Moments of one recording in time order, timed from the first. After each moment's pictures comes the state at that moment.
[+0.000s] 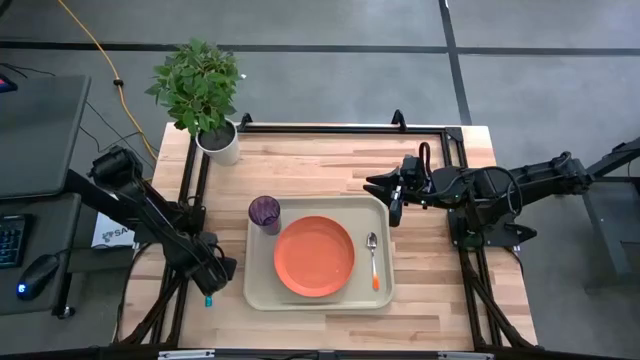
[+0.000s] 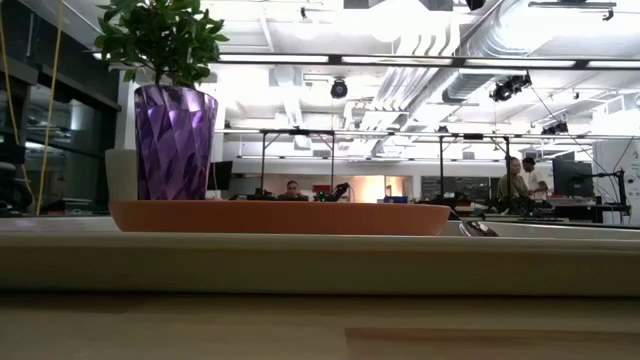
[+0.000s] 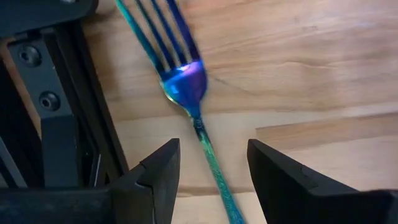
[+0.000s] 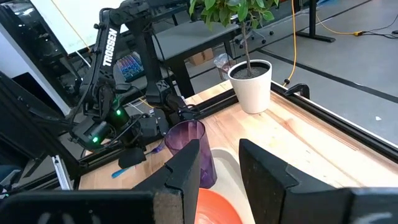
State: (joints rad) left arm -0.76 1.35 0.60 -0.89 0.06 -2.26; right arm 0.22 1.04 1.01 -0.20 0.46 0.41
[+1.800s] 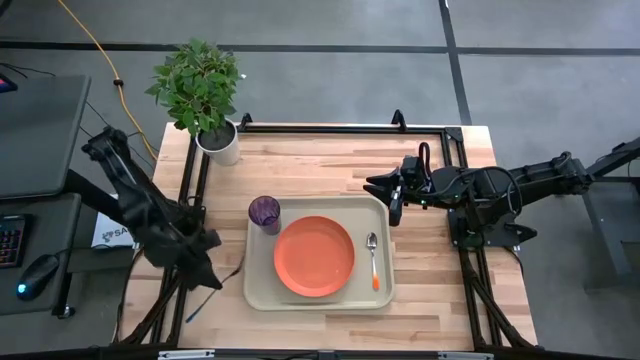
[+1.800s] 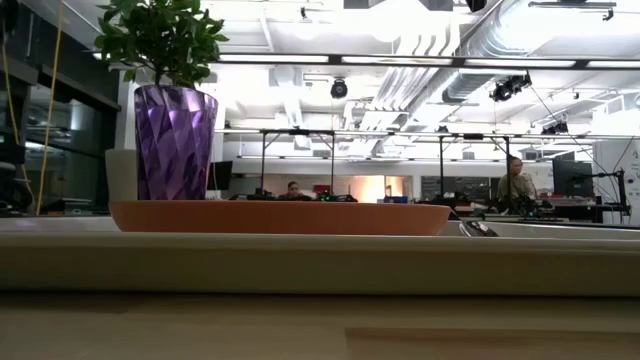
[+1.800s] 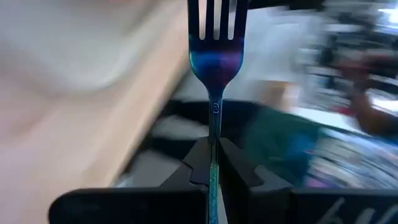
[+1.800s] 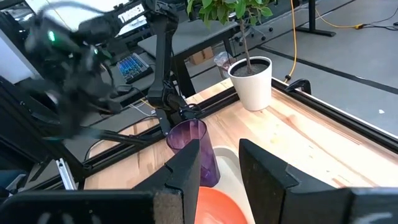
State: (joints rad) left arm -0.76 0.87 0.83 -0.60 -0.13 -1.61; right arm 0.22 1.04 1.01 -0.21 0.46 0.45
